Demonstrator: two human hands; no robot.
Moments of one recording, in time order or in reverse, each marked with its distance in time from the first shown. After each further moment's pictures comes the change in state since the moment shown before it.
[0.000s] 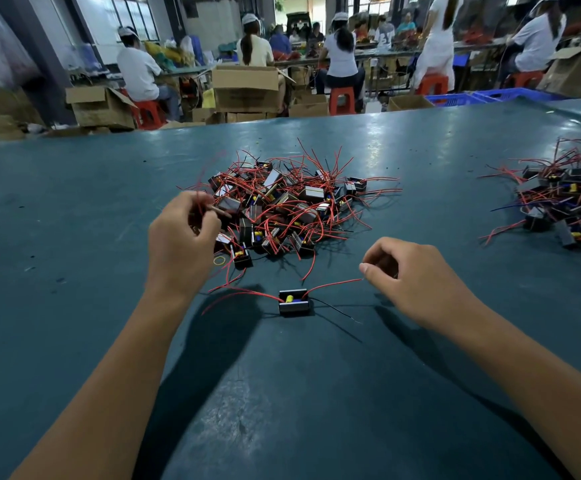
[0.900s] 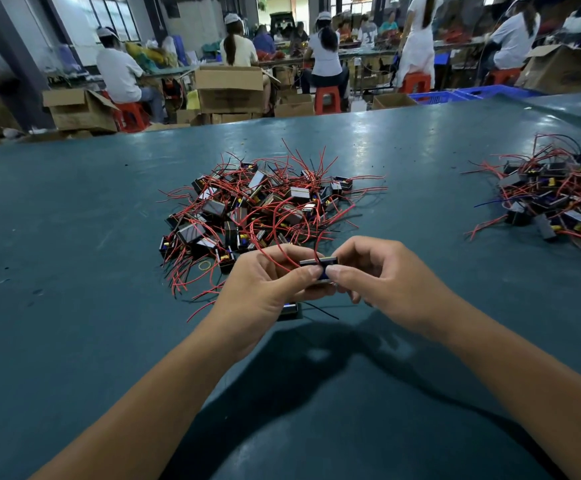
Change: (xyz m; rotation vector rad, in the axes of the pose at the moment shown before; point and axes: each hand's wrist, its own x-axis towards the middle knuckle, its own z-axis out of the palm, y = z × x) left_hand -0.065 0.074 0.040 -1.053 -0.685 -0.500; right_hand -0.008 -0.025 -0.004 0.569 -0.206 -0.072
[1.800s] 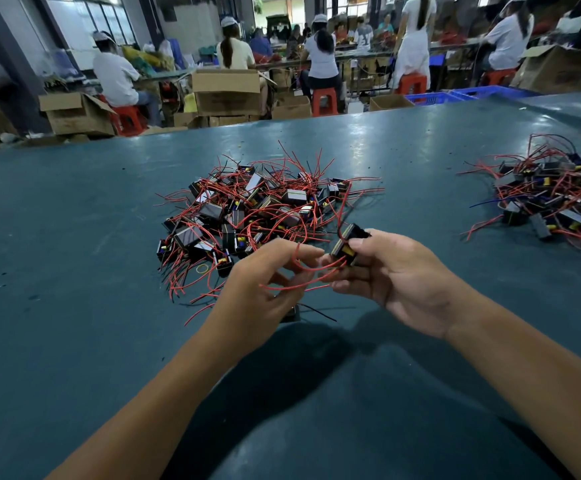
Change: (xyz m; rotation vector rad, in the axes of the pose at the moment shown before) left_hand 0.002 -0.004 -0.021 0.873 -0.079 0.571; right_hand 0.004 -0.012 -0.001 0.763 0.060 0.296
